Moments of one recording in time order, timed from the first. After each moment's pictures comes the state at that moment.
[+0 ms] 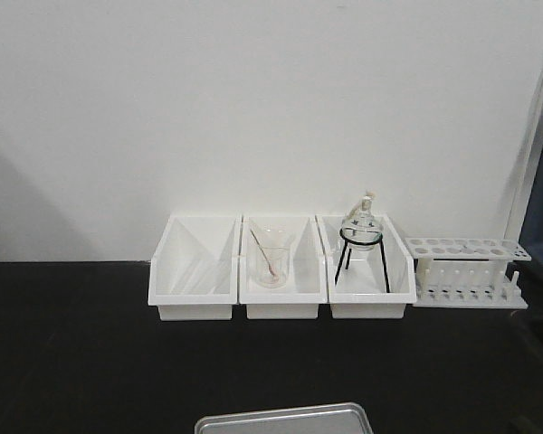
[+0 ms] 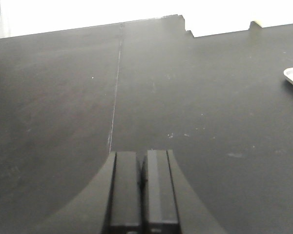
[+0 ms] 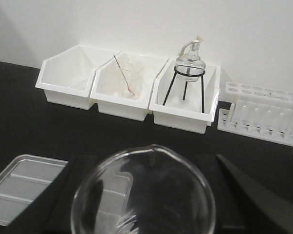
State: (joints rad) left arm -0.01 -0.02 0.03 0.06 0.37 0.02; right arm 0.35 0.57 -0.38 -0.69 0.11 0.68
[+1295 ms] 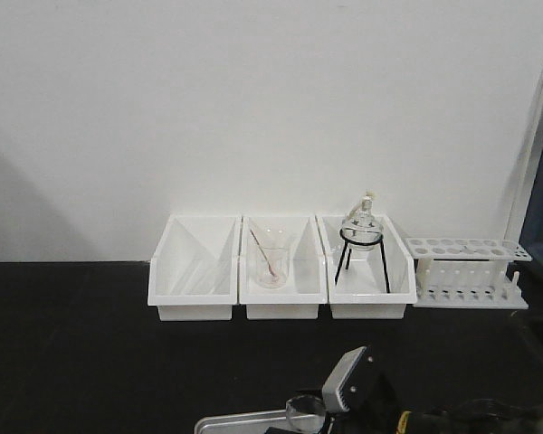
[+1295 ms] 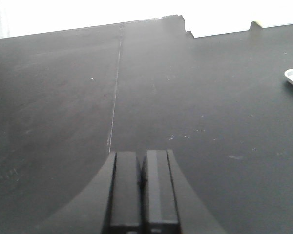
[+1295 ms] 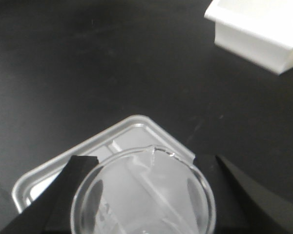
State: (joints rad) left arm -0.01 -0.02 0.03 0.06 0.37 0.02; right arm 0.29 1.94 -0.84 -1.00 -0.82 0.58
